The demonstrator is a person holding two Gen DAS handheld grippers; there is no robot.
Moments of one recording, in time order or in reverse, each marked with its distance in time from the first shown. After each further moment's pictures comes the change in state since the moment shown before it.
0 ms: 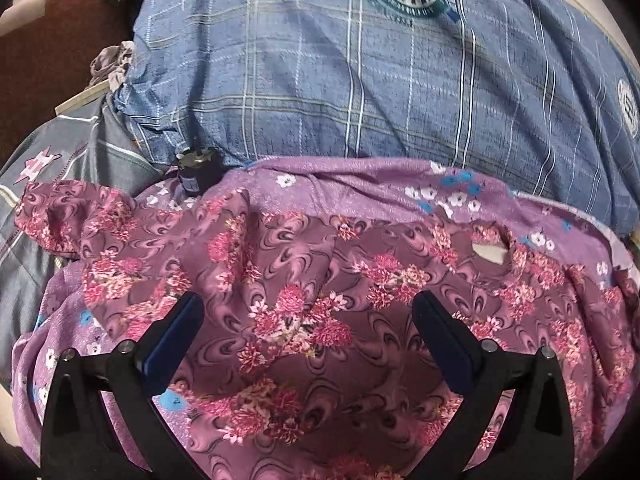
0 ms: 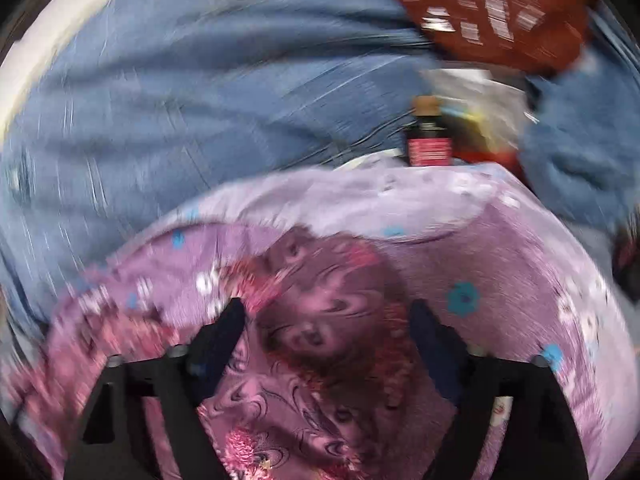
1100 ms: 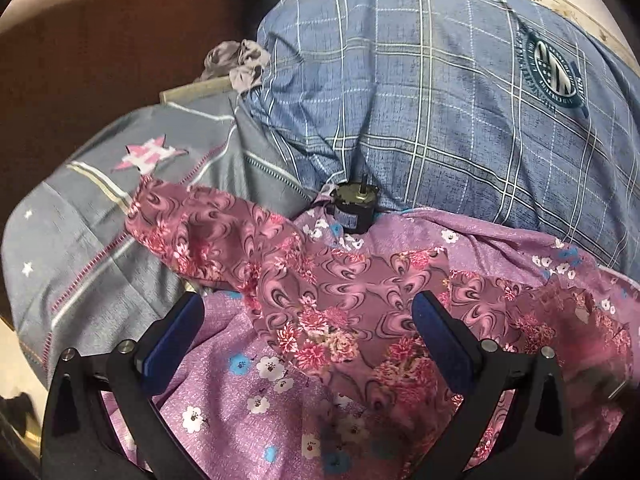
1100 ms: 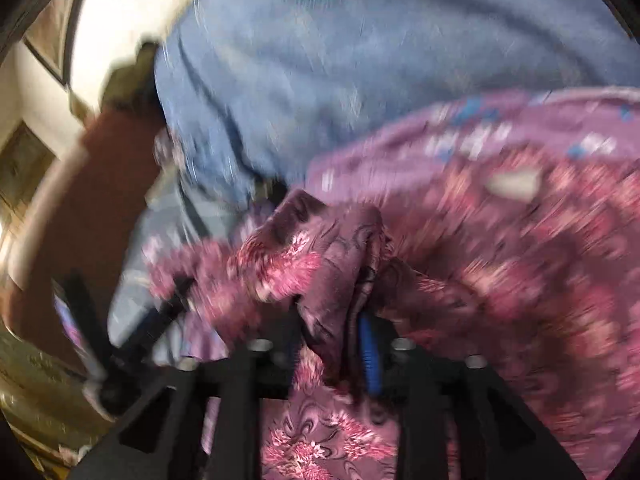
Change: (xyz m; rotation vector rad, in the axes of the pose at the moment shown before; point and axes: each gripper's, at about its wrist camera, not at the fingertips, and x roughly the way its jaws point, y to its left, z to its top) left arm -0.009 0.161 0.020 -0.170 -0.100 0.187; right arm -0.037 0.377 -0.170 -0.221 0.345 0.610
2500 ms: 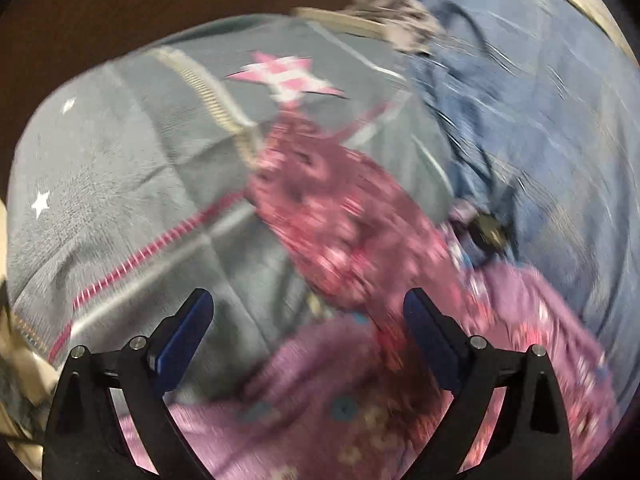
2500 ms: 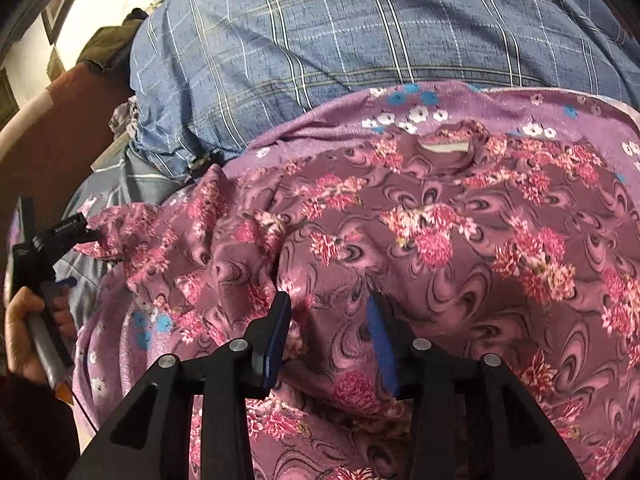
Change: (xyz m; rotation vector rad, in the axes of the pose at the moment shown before) left arm 0.066 0.123 0.007 -0.432 0.177 0.144; right arm 0.015 -0.027 -0.052 -0.097 -0.154 -0.259
